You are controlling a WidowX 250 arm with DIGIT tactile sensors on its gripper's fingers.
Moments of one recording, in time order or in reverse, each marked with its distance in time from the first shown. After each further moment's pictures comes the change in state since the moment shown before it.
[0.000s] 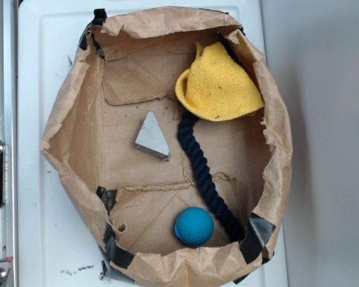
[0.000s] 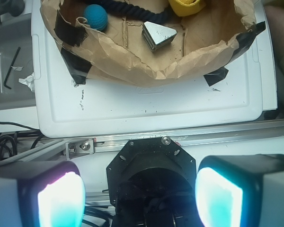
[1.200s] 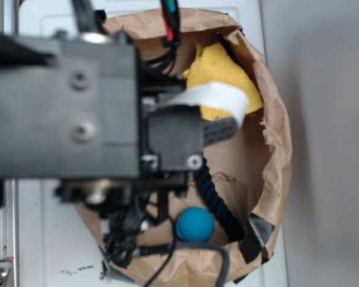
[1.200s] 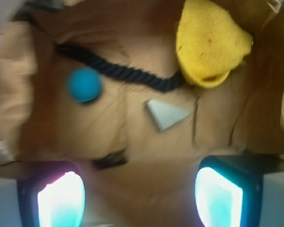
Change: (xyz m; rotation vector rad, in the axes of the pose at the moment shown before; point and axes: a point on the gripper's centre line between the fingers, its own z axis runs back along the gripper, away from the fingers) arm 0.127 0.032 -0.084 0.105 -0.029 -0.004
